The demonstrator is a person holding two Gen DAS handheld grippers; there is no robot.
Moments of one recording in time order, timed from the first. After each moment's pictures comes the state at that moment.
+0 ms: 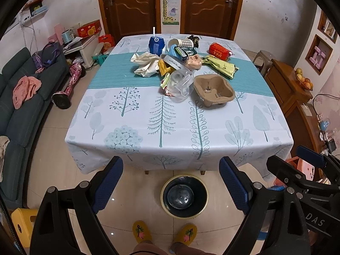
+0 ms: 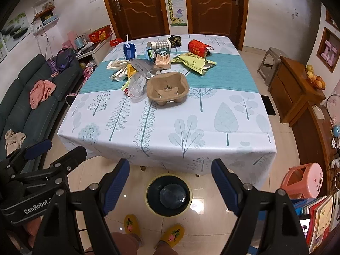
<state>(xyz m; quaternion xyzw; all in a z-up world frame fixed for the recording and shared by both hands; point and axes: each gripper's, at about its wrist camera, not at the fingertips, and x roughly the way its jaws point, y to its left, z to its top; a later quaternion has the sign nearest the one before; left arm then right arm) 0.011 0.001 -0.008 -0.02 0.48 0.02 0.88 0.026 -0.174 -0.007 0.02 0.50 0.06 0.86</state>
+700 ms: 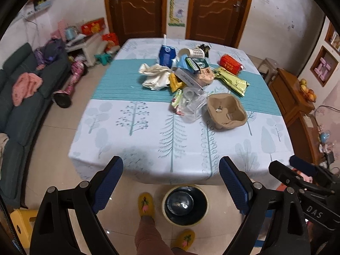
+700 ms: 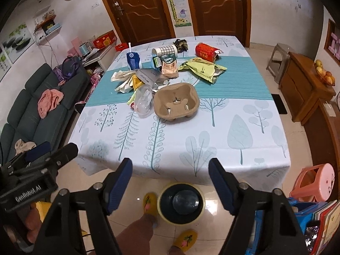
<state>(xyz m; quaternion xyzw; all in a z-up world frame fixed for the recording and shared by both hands) 0.074 0.034 0.010 -0.05 0.49 0.02 0.87 0.081 -0.179 -0.010 0.07 0.51 0.08 0.85</state>
